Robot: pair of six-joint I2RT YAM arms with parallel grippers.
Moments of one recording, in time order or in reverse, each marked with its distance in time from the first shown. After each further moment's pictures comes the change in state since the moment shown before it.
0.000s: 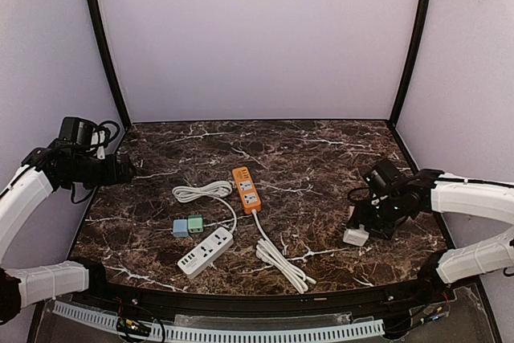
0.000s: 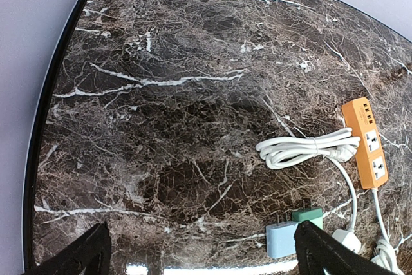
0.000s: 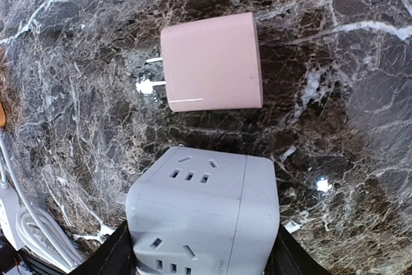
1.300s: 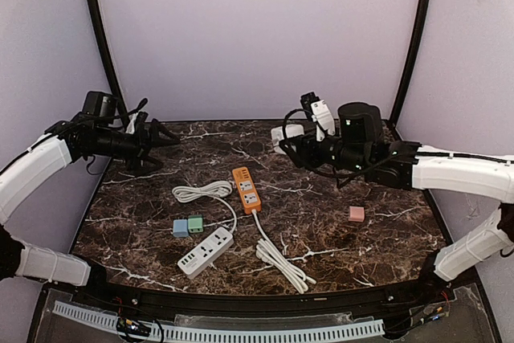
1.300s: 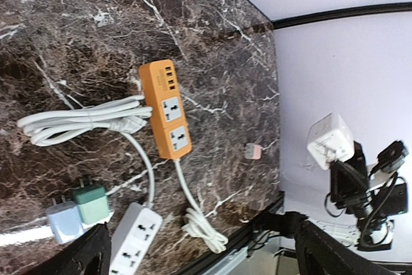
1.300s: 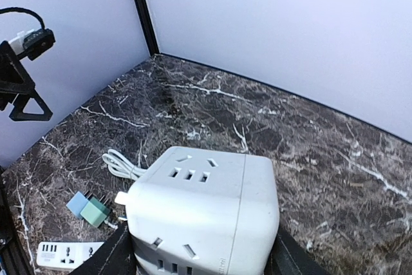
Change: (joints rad) left arm -0.119 0.261 0.187 0.145 0.623 -0.424; right arm 0.235 0.187 0.378 0.672 0.138 -0.771
